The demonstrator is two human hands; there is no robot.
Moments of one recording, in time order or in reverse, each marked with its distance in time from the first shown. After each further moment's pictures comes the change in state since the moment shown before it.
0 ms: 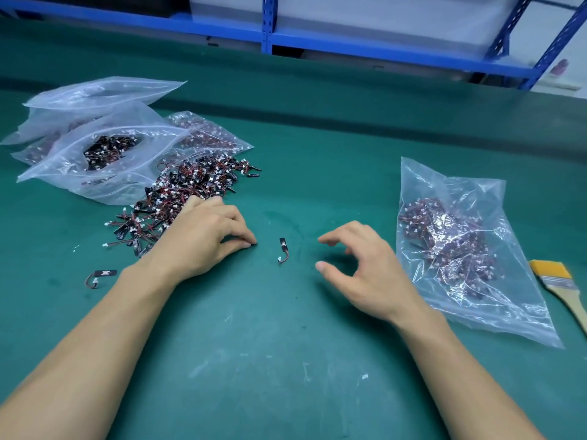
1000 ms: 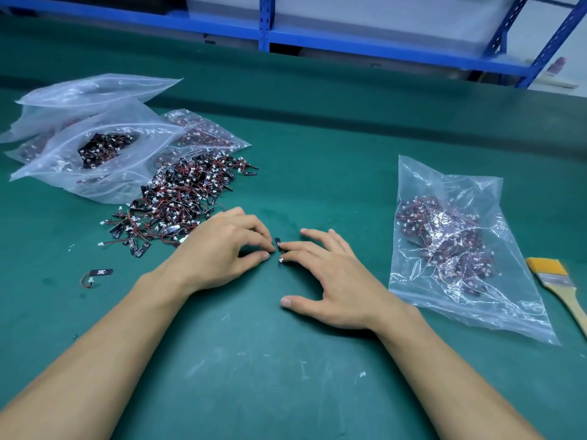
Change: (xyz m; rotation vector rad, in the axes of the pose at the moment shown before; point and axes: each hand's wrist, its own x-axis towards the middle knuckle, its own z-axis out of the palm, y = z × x) left_hand 0.003 0.019 0.019 -0.163 0.018 0.139; right_hand 0.004 -0.012 0.020 -0.170 -0.318 -0.186
